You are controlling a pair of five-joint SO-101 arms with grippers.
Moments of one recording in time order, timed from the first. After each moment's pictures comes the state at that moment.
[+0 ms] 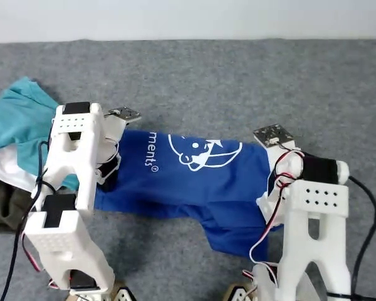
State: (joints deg) left arm -7.5 19.6 3.2 98.8 -28.0; right arm 4.0 -34.9 34.3 100.5 25.4
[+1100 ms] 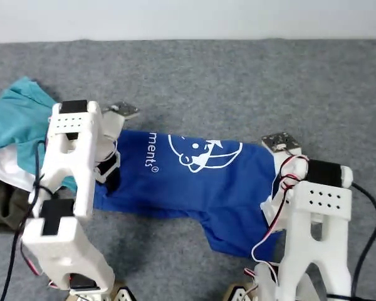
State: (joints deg) left arm -7.5 14.0 3.2 98.8 -28.0; right arm 7.4 -35.1 36.7 100.0 24.5
